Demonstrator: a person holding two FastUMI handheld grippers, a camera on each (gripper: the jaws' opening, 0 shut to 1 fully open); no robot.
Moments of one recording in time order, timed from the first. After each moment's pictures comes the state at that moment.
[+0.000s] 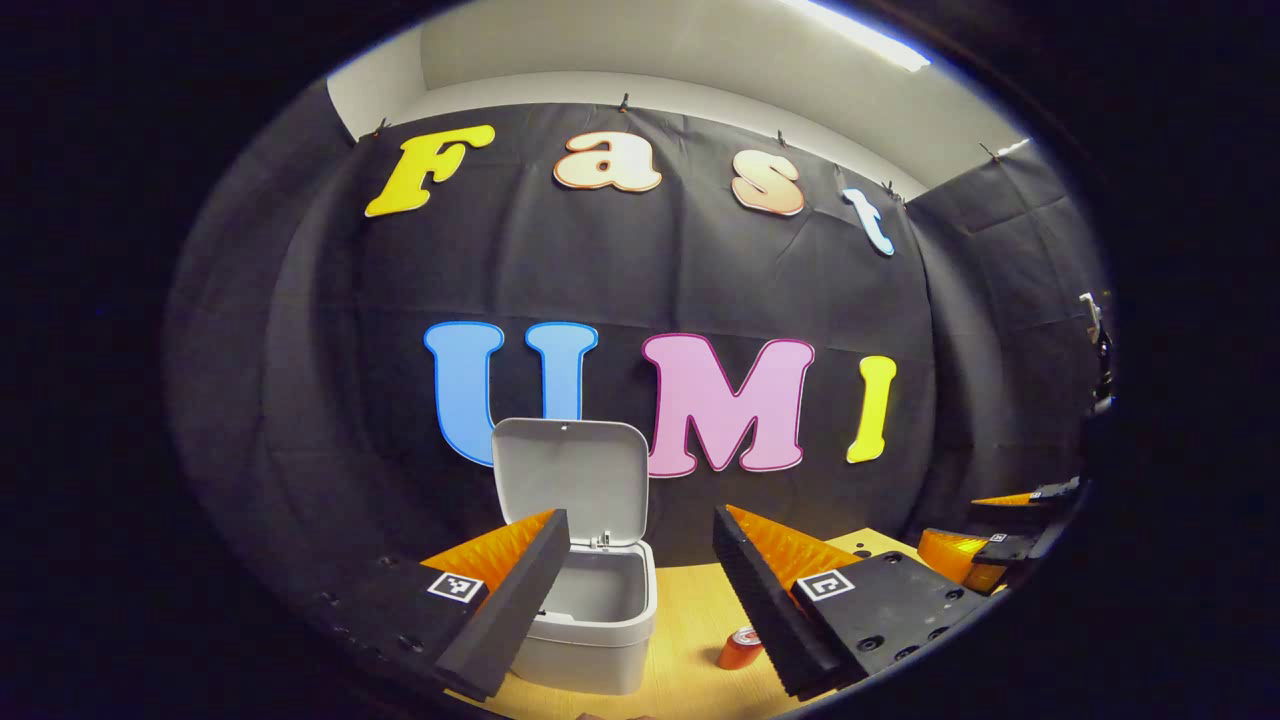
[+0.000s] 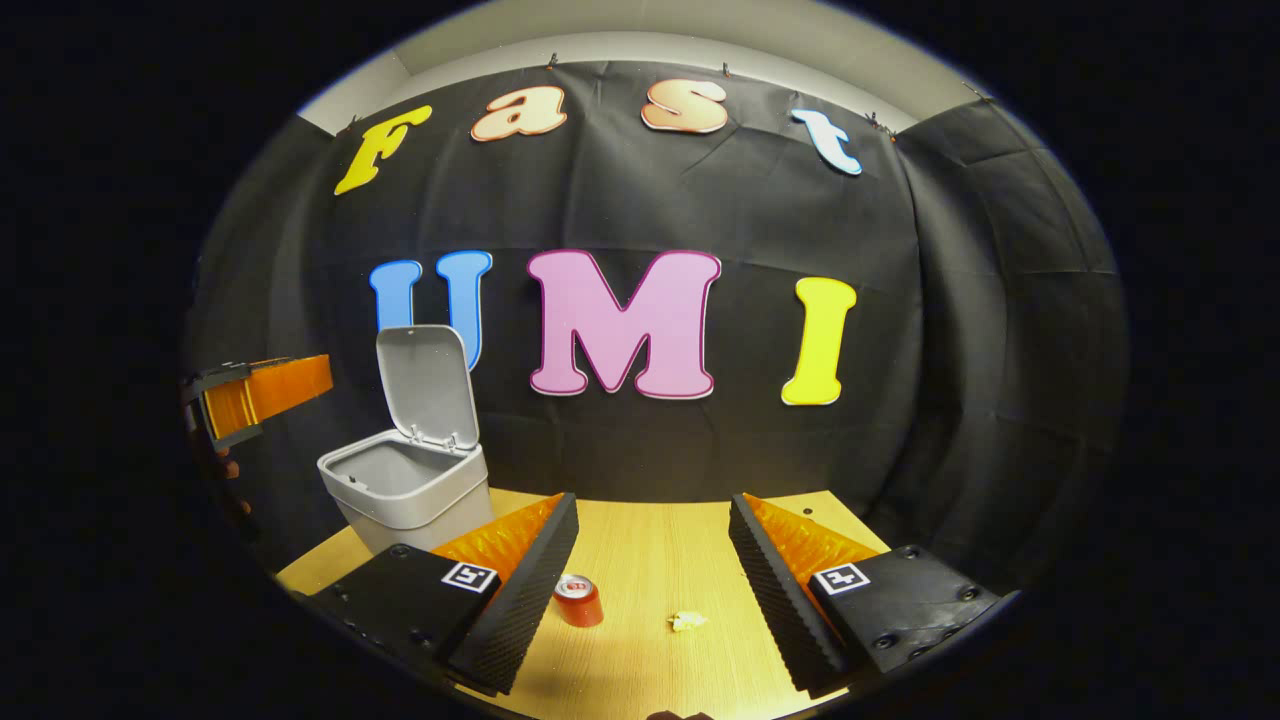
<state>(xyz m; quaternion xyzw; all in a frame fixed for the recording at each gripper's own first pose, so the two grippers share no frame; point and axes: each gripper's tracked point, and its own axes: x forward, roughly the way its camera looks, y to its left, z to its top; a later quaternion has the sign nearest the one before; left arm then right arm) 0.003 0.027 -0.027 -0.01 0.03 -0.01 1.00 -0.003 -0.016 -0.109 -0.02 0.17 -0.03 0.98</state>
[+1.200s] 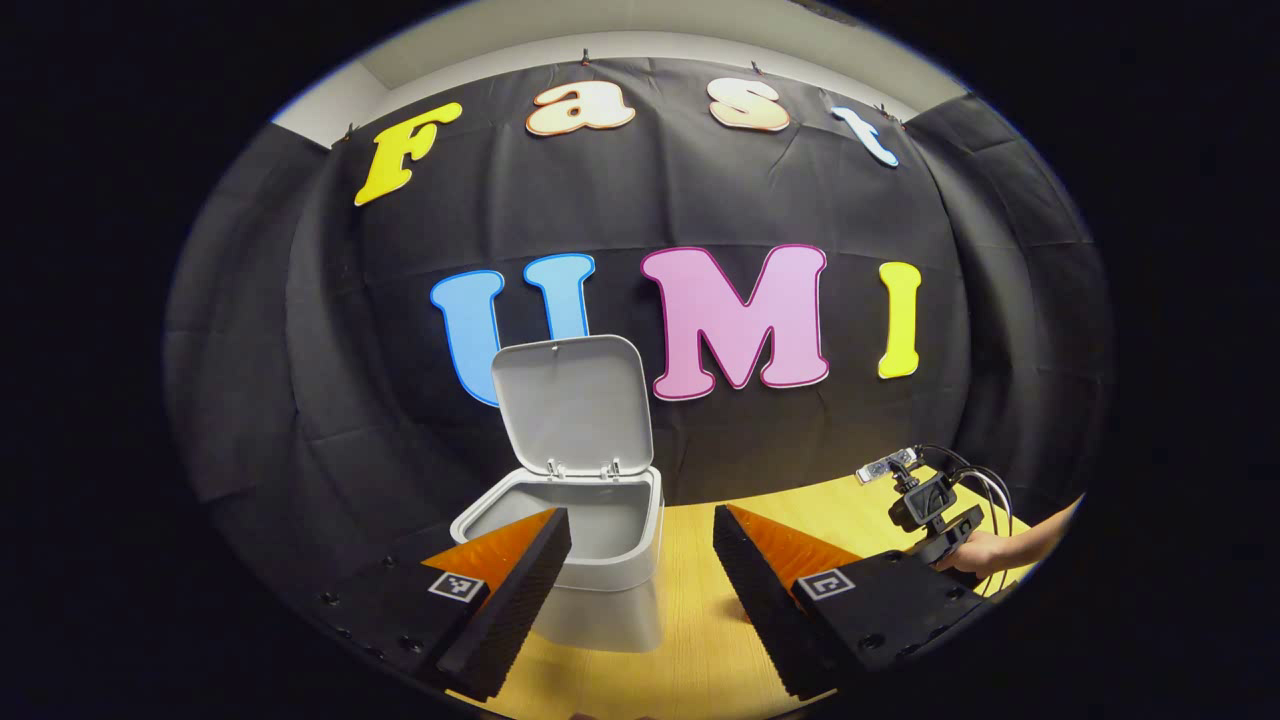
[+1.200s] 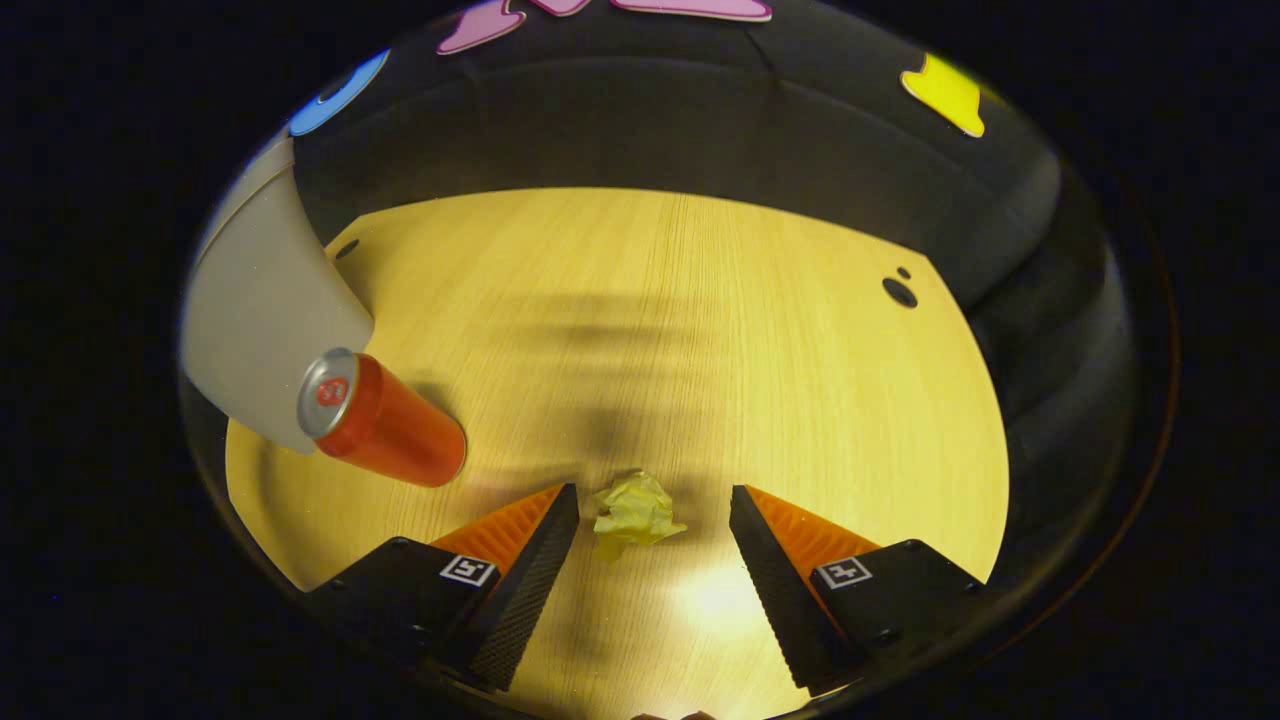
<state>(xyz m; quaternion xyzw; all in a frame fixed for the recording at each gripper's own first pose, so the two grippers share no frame) -0.004 -0.001 -0.092 0.04 0.14 0.05 0.99 0.039 -0.096 -0.454 -0.03 0.60 0.01 0.80</state>
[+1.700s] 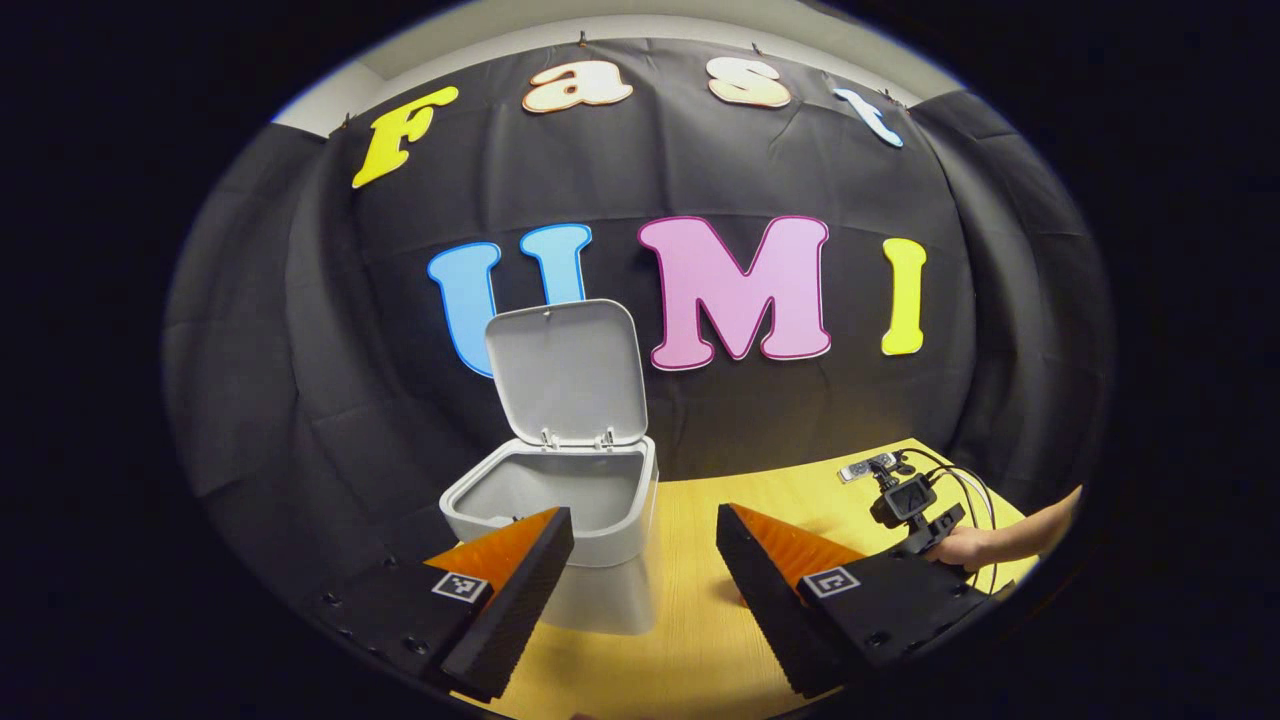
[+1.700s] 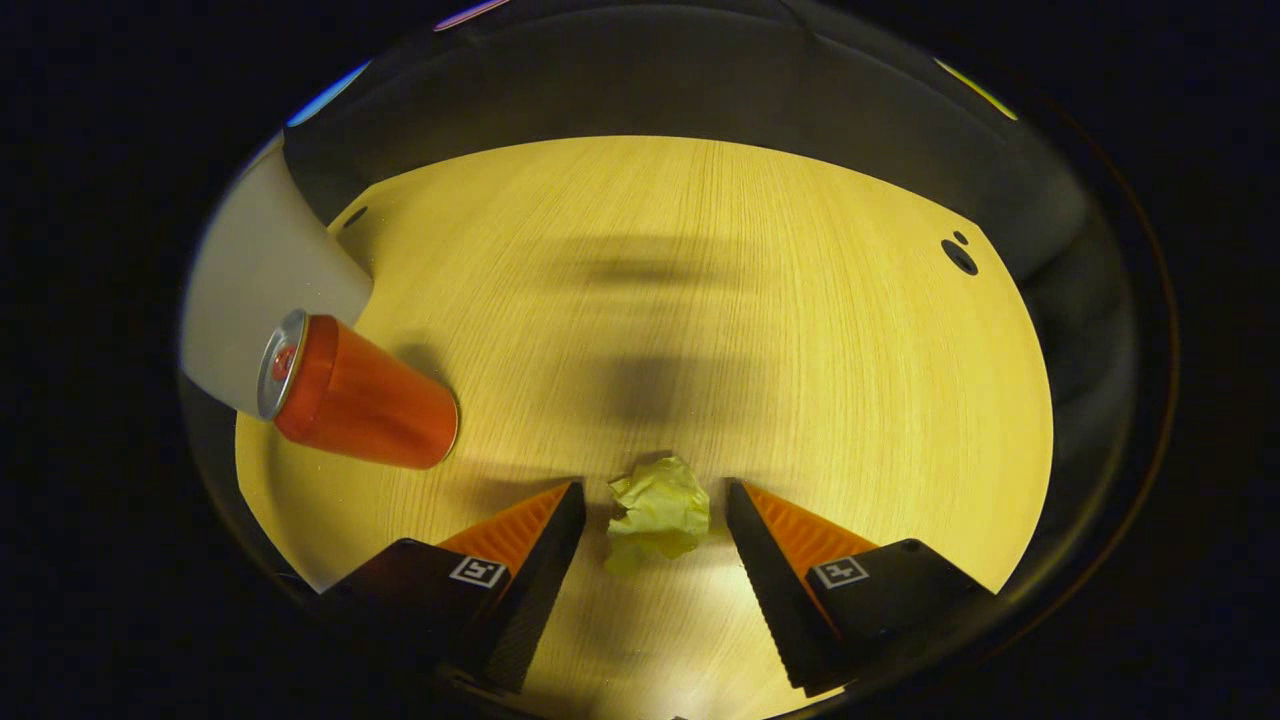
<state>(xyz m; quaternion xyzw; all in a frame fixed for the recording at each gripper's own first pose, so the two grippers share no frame) -0.007 -0.012 -0.110 0.04 0.17 0.06 0.98 0.036 -0.087 -0.485 -0.02 0.63 0.04 0.78</state>
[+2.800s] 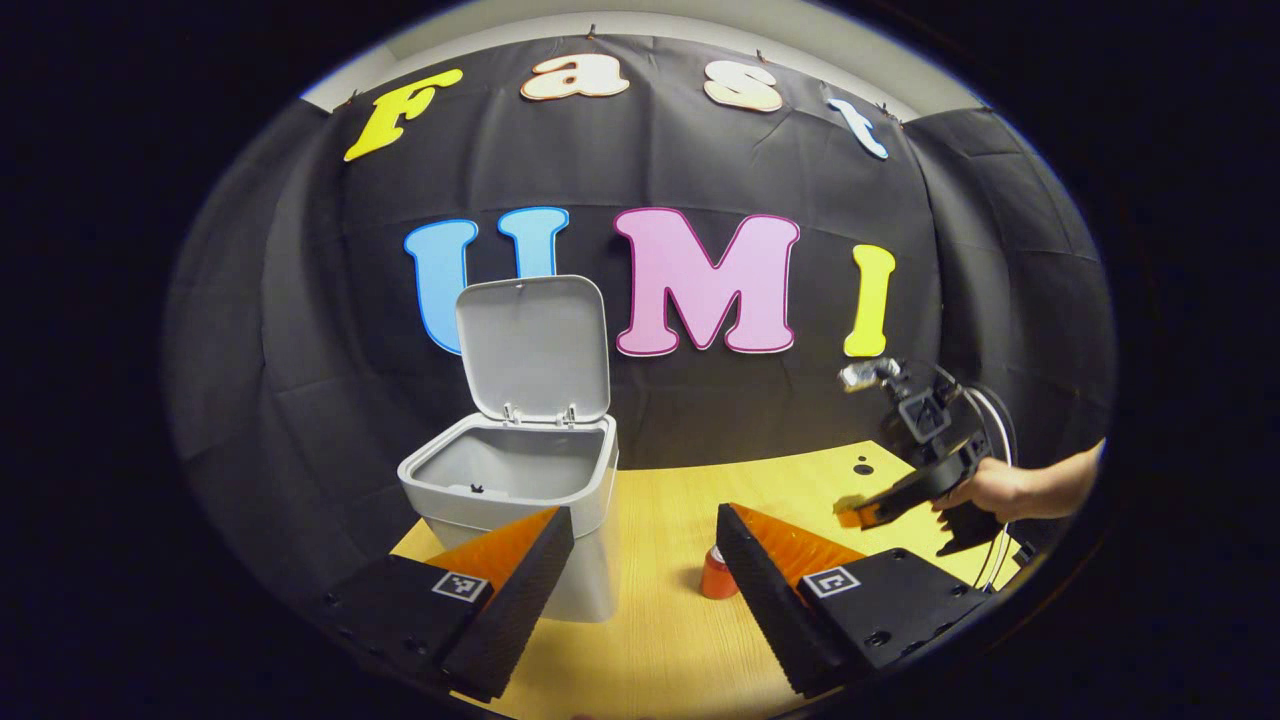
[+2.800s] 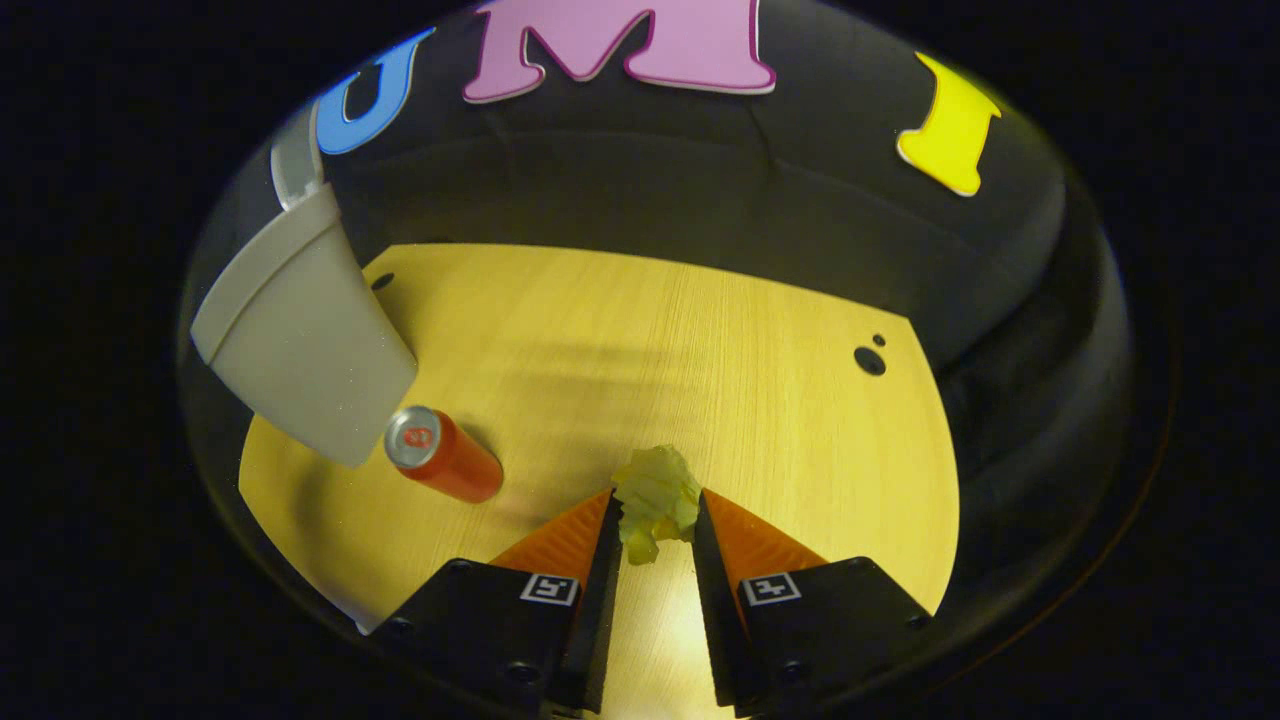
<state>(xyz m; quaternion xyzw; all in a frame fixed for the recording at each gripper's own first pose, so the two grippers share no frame) -0.029 -0.030 -0.134 0.00 0.18 0.00 0.98 0.073 -0.079 -0.316 -0.06 0.51 0.04 0.86</state>
